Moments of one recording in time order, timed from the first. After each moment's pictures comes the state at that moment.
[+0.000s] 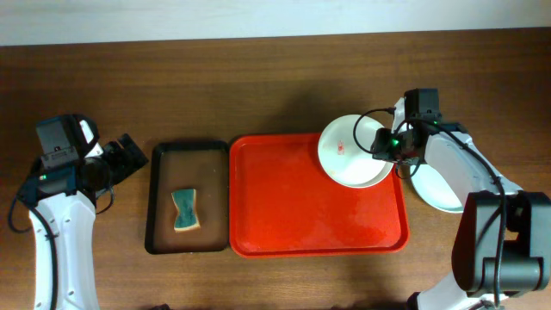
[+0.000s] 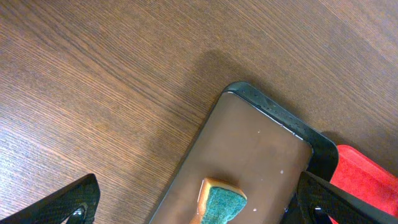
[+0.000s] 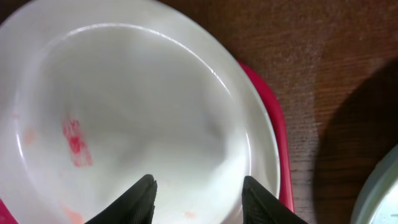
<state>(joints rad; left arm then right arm) 0.32 1.35 1.12 -0.83 0.10 -0.32 -0.03 1.78 1.12 -0.56 -0.17 0.19</state>
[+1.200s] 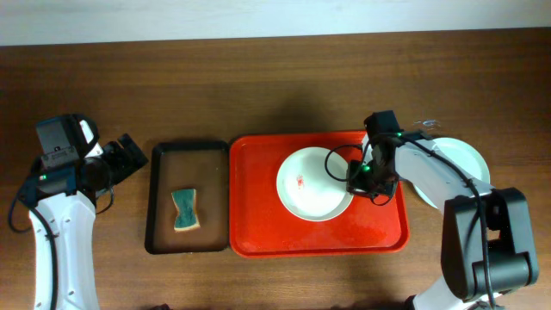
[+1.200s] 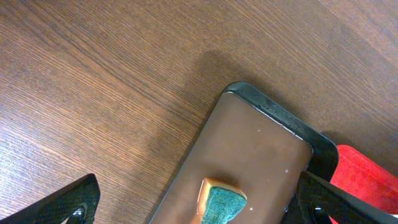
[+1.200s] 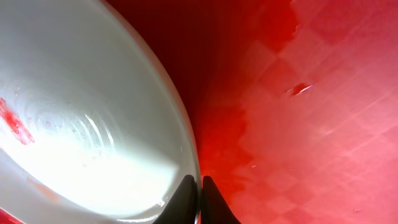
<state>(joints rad) 0.32 1.35 1.12 -0.83 0.10 -0.32 0.16 1.78 1.05 -0.81 -0.27 0.36</state>
